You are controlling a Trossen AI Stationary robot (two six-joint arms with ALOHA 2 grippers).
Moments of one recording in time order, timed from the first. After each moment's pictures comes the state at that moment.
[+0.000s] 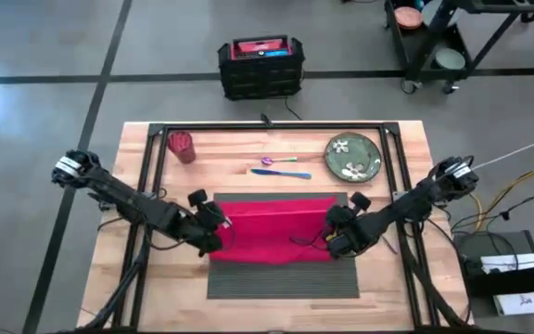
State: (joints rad) left arm -0.45 1.32 0.77 -0.61 -0.61 -0.63; right arm 0.44 1.61 0.84 -0.90 0.66 1.08
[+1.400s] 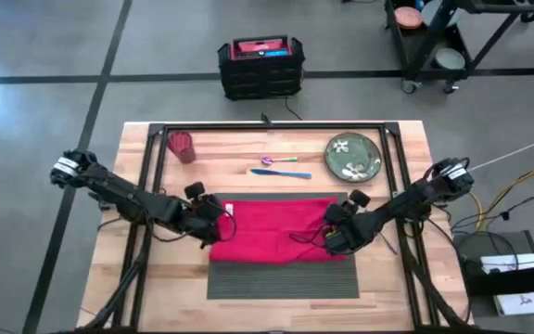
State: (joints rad) left arm -0.37 1.30 0.82 -0.74 -0.61 -0.59; right arm 0.40 1.64 0.85 -0.95 0.66 1.03
